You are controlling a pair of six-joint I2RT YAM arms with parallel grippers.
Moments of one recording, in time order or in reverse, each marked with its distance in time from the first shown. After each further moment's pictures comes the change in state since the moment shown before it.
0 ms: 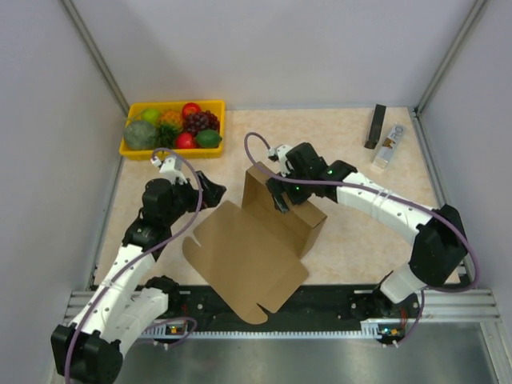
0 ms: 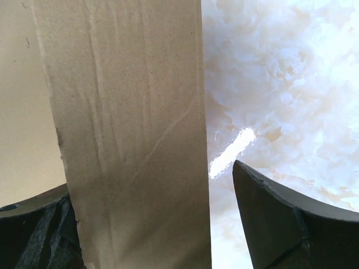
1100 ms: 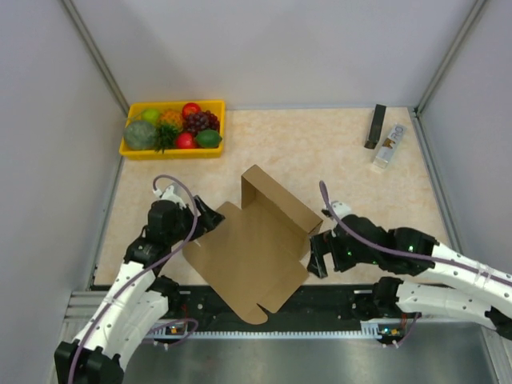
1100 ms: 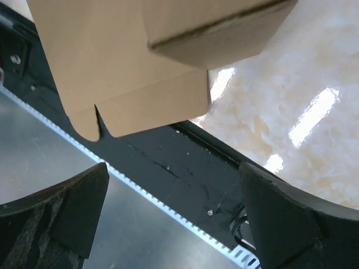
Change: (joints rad) left arm 0.010 -0.158 -0.199 -0.246 0.003 -0.219; right arm 0.314 -0.750 -0.382 -0.340 0.134 0.605
